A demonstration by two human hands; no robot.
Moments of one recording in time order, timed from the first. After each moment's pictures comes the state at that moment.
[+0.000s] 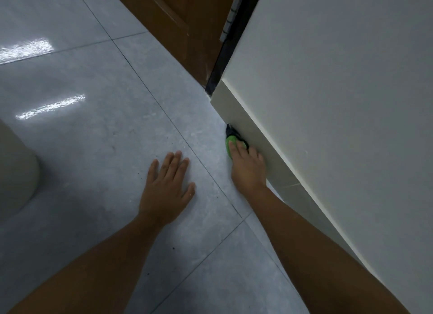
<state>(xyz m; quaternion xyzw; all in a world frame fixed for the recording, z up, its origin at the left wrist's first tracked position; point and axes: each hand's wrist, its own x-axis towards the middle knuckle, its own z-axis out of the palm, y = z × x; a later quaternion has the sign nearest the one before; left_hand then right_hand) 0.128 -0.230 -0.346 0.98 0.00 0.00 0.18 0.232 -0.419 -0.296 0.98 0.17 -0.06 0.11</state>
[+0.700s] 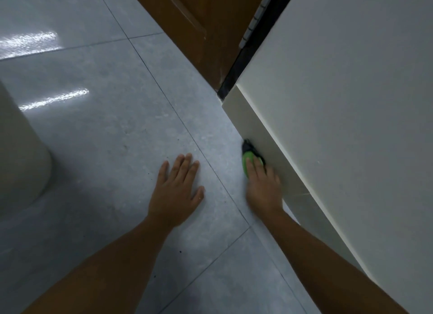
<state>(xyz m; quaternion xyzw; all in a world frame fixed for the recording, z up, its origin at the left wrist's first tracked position) 0.128 -0.230 -0.347 0.98 0.00 0.00 0.19 0.208 -0.441 -0.291 0.98 0.15 -0.08 0.11</state>
